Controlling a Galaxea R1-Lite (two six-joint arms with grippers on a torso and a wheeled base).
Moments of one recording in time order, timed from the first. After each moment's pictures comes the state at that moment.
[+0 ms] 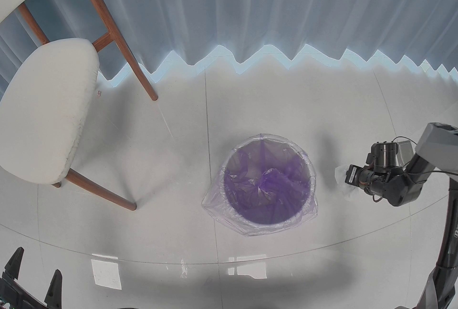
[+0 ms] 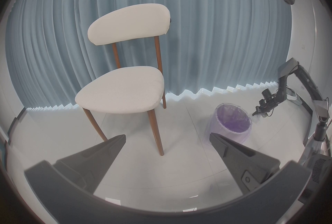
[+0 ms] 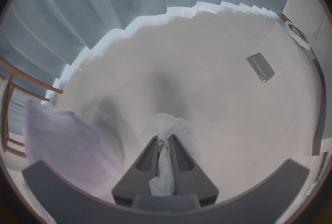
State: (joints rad) left arm 0.00 0.01 -0.02 -0.02 -0.05 0.06; right arm 0.06 2.28 -0.90 -0.79 0.00 0.33
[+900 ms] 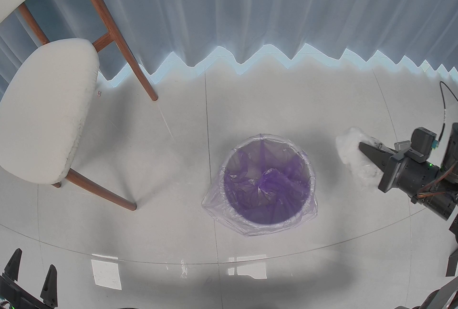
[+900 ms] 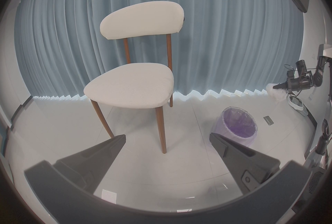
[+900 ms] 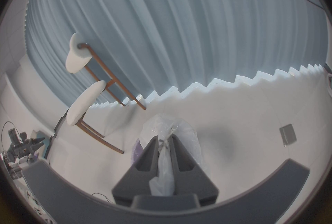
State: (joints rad) left arm 0.00 0.01 -0.02 -0.01 0.02 -0.02; right arm 0.39 1.38 -0.41 -0.83 0.09 0.15
